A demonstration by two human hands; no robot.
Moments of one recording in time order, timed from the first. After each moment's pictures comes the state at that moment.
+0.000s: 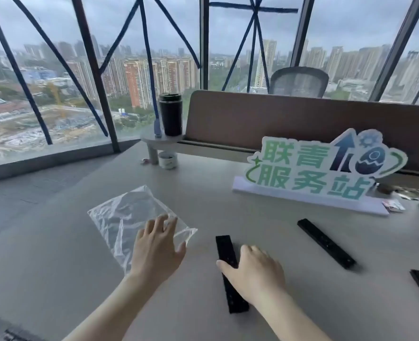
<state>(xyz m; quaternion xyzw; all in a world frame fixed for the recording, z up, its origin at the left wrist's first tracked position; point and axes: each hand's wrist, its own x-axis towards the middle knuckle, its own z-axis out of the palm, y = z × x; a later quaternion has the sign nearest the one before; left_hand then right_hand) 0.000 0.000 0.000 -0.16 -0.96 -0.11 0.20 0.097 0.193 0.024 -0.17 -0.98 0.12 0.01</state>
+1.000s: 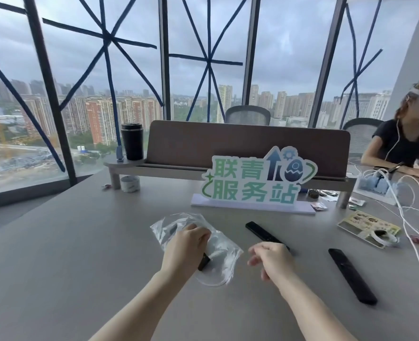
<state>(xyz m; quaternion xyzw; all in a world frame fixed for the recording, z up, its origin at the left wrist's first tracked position) 0.064 0.121 0.025 -0.32 -0.87 -0.35 0.16 0.178 0.303 0.034 -0.31 -0.79 0.51 0.15</state>
